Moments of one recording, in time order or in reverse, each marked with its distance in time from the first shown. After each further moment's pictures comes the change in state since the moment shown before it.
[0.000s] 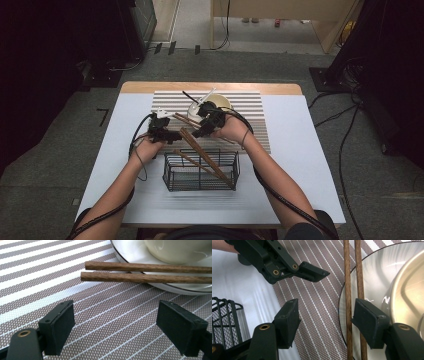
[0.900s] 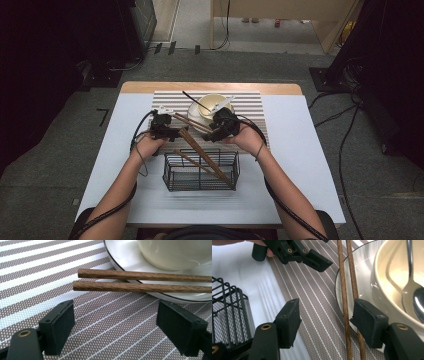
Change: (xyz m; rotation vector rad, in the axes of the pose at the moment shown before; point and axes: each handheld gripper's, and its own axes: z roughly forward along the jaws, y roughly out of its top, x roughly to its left) left arm 0.003 0.006 0.008 -0.004 -0.066 -0.028; right arm 0.005 -0.045 -0.025 -0.140 -0.026 0.012
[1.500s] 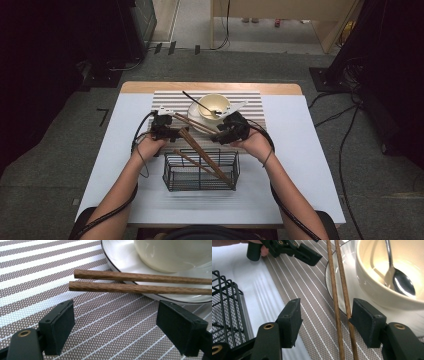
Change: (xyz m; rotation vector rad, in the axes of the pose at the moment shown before) left arm -0.003 0.000 -0.001 -0.009 -0.006 -0.012; right arm -0.005 -0.028 -0.015 -0.076 -0.041 0.020
